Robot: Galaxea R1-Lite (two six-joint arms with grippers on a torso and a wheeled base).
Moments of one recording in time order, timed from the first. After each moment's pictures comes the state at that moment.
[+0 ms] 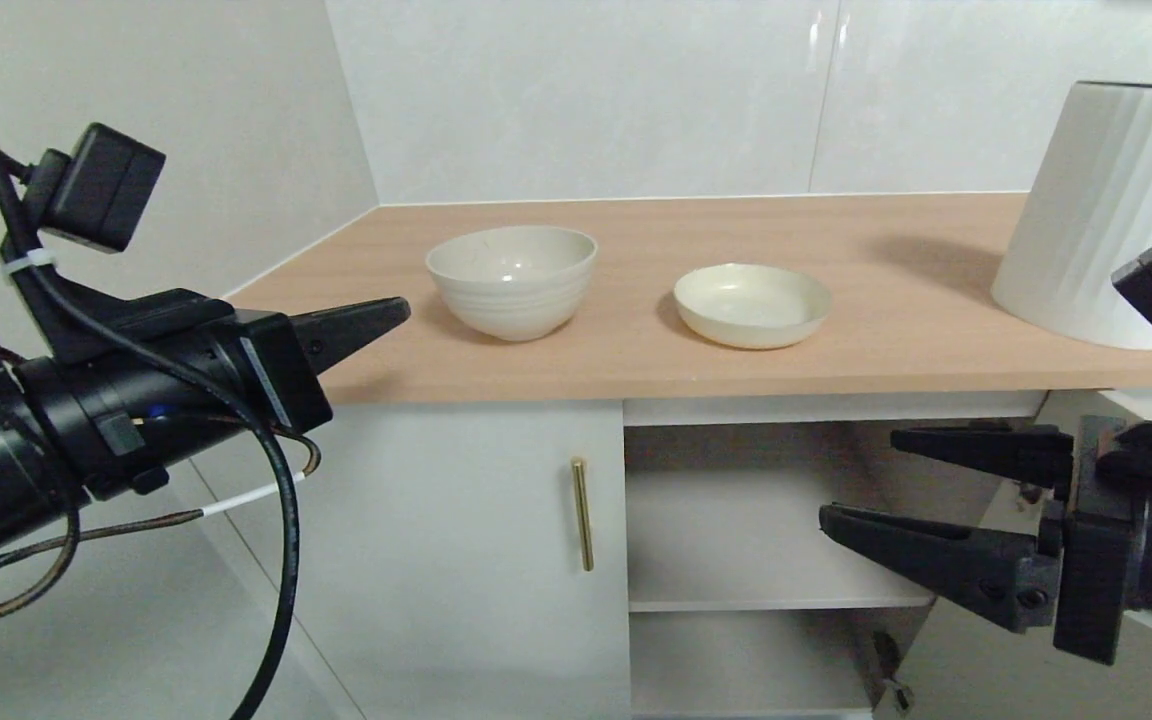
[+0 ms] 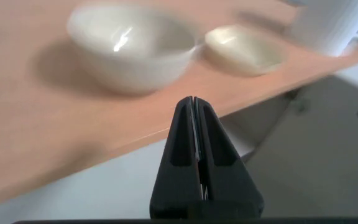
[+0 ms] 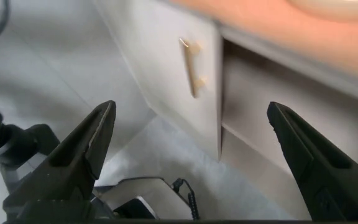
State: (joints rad) left arm -0.41 1.33 -0.76 -0.55 -0.18 -0.21; right arm 0.81 1.22 -0.79 -0.19 0.01 0.13
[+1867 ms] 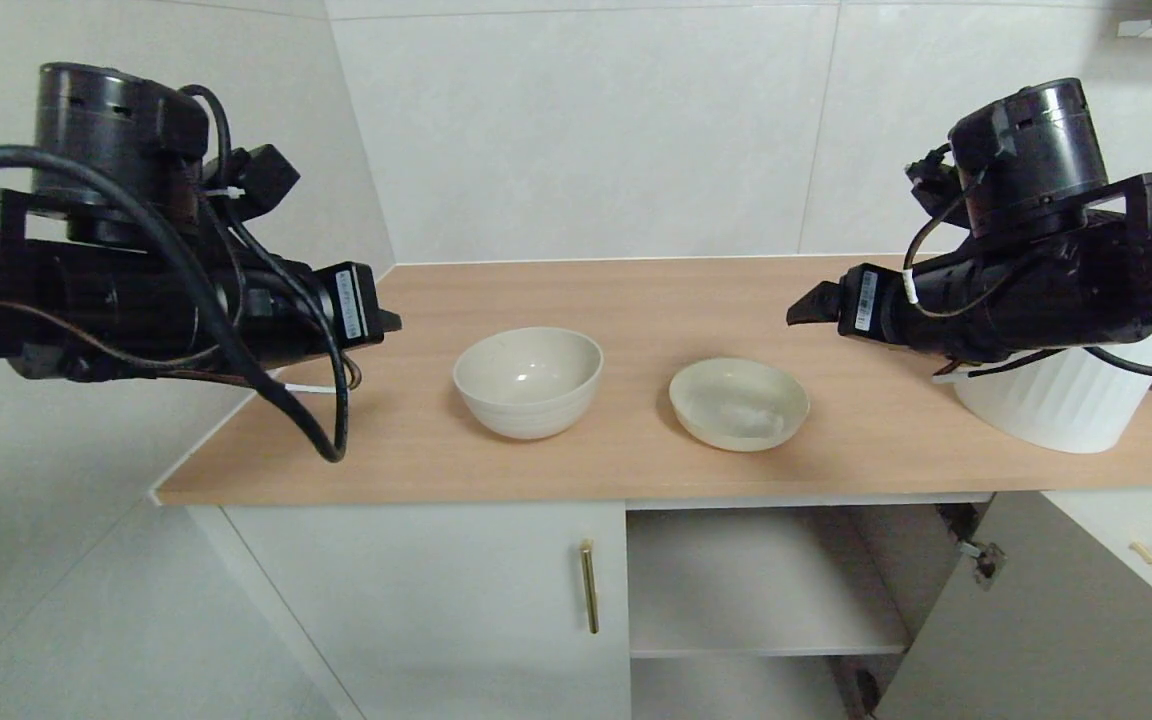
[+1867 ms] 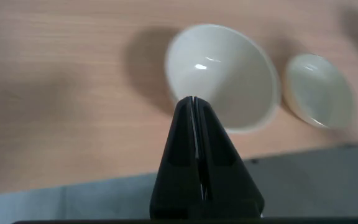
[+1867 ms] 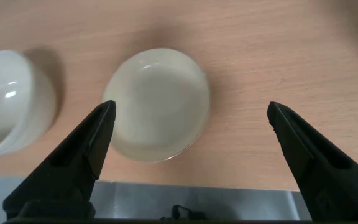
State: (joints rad) left arm -0.31 1.61 -1.31 0.15 0.01 -0.33; right arm 0.49 1.74 -1.49 0.27 -0.26 0.46
